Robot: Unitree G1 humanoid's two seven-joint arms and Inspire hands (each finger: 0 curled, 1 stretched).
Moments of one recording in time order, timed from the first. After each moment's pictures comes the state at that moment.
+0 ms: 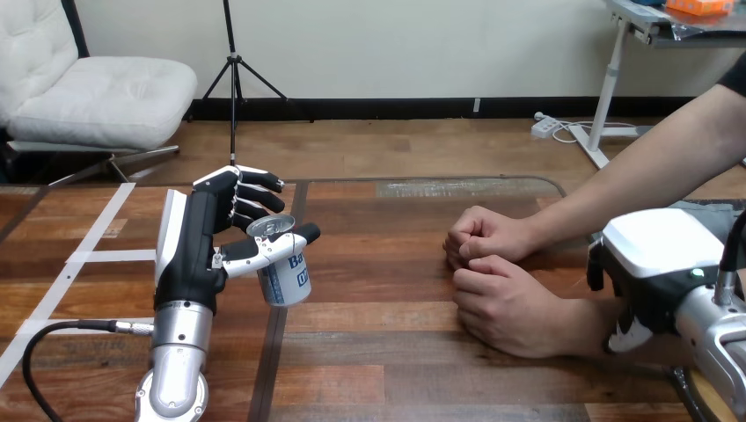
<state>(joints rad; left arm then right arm) -0.41 0.22 0.01 0.98 0.23 -0.79 0.25 -0.06 -0.63 0.08 -0.13 -1.14 0.08 0.46</state>
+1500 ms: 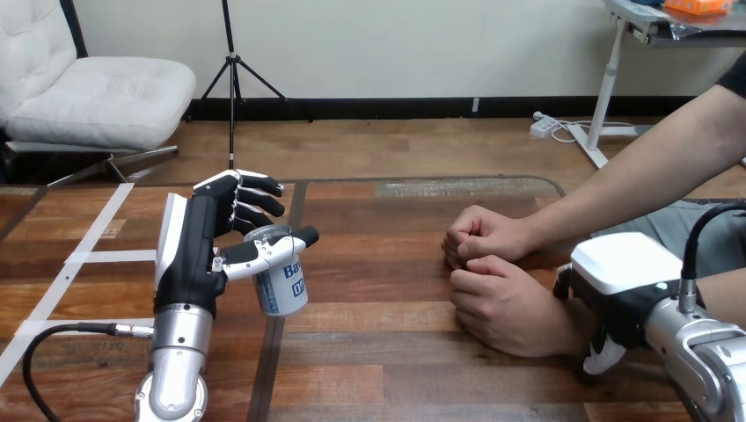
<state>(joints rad) -0.40 0.22 0.01 0.97 0.22 -0.78 0.24 -0.13 -0.64 0.19 0.00 -1.08 0.06 0.45</state>
